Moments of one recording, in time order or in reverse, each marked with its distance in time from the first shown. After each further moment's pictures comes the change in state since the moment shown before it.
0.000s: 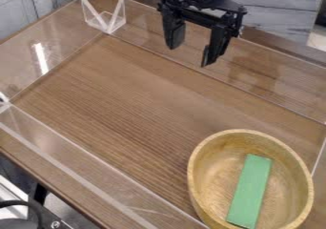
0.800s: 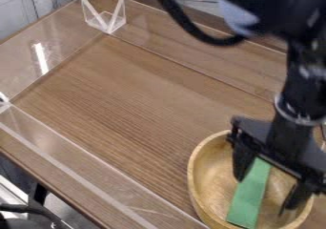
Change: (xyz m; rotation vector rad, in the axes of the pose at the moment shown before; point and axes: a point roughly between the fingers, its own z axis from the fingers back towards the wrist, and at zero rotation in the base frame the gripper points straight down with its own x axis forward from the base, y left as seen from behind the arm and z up) arm -0.073 -0.144 -0.073 0.000 -0.036 -0.078
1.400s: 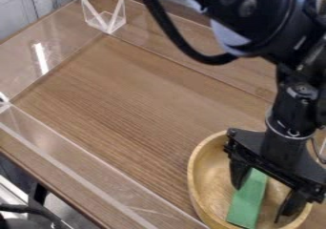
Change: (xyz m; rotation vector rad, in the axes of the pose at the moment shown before) arm 0.005 0.009 -0.013 -0.024 -0.034 0.029
